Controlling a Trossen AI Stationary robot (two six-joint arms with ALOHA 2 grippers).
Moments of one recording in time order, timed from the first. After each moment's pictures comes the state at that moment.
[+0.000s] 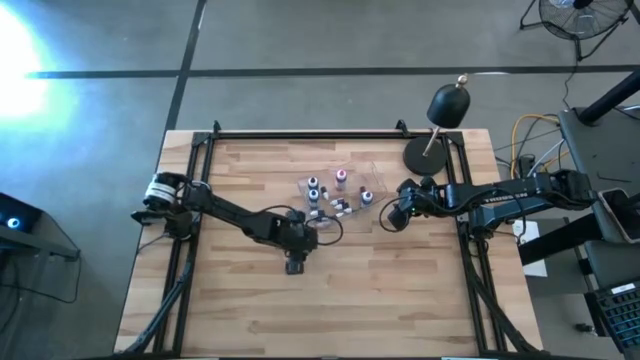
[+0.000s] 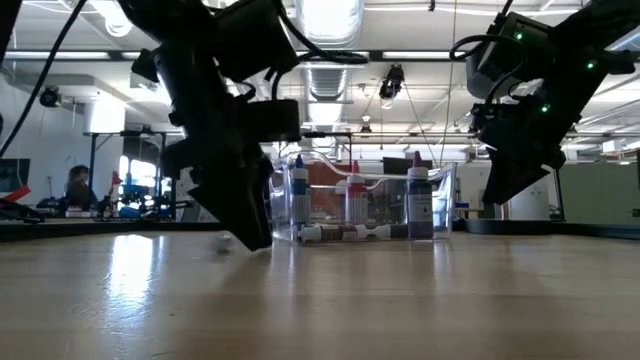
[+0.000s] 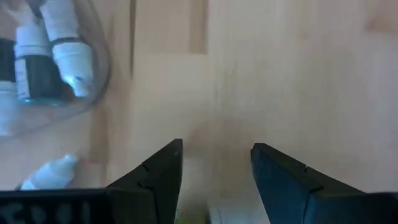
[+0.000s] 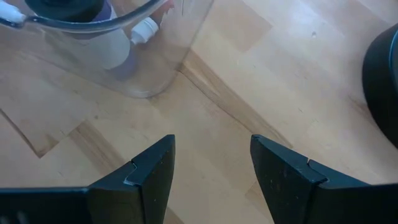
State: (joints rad) left arm -0.17 1.79 1.00 -0.30 -0.12 -0.15; right arm -0.08 1.11 0.49 -0.46 0.40 0.63
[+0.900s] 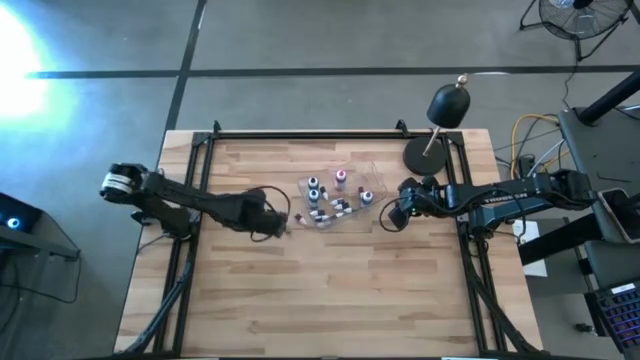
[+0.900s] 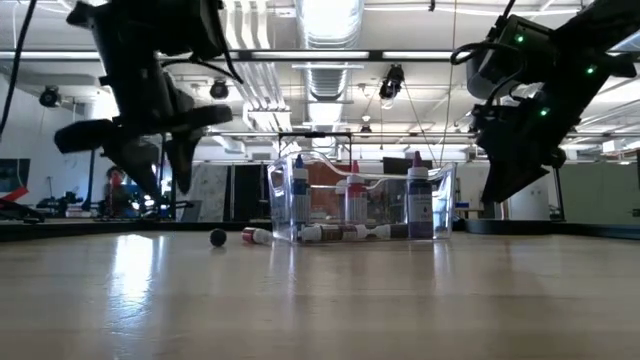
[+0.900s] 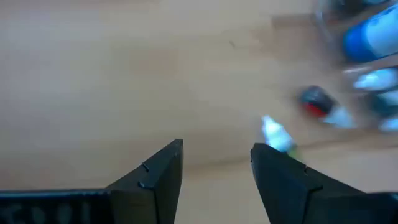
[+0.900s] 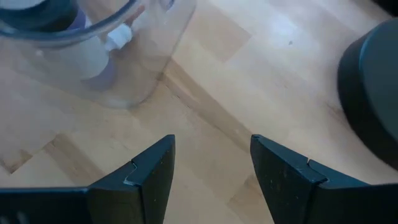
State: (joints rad) left arm -0.13 1.42 0.87 -0.83 -0.40 -1.55; right arm -0.08 1.11 0.47 -0.45 0.47 0.63
